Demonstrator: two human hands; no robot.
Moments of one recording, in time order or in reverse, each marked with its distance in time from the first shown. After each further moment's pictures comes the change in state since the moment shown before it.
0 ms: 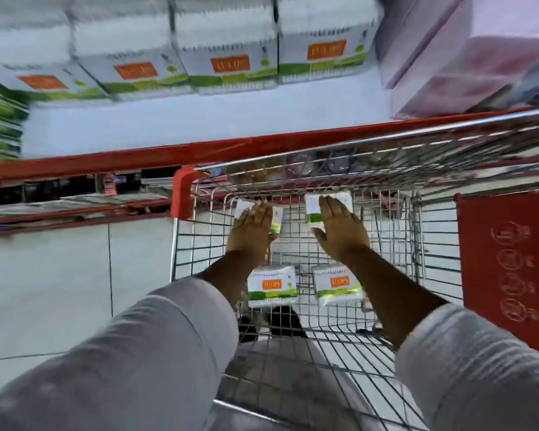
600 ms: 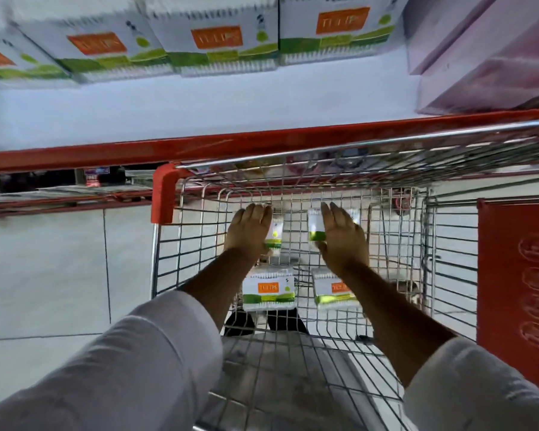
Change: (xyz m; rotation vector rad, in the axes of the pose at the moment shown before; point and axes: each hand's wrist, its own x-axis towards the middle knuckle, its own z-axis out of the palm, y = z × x) left_hand 0.027 -0.004 0.015 0.216 -0.150 -0.020; right_hand 0.010 0.010 0.041 0.053 0.013 0.041
